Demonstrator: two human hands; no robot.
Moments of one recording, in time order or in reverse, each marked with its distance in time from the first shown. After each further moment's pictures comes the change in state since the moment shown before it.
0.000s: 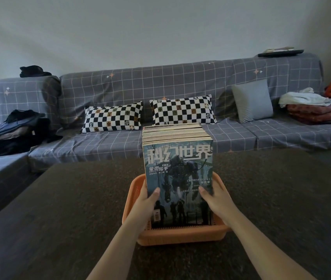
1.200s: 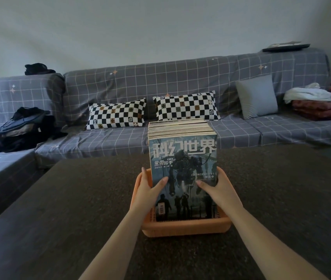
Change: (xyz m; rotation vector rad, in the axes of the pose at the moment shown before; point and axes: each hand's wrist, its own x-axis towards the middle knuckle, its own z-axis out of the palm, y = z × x) left_hand 0.009 0.008 -0.008 0.233 0.129 0.068; right_hand -0.016 -0.031 0.000 0.051 0.151 -0.022
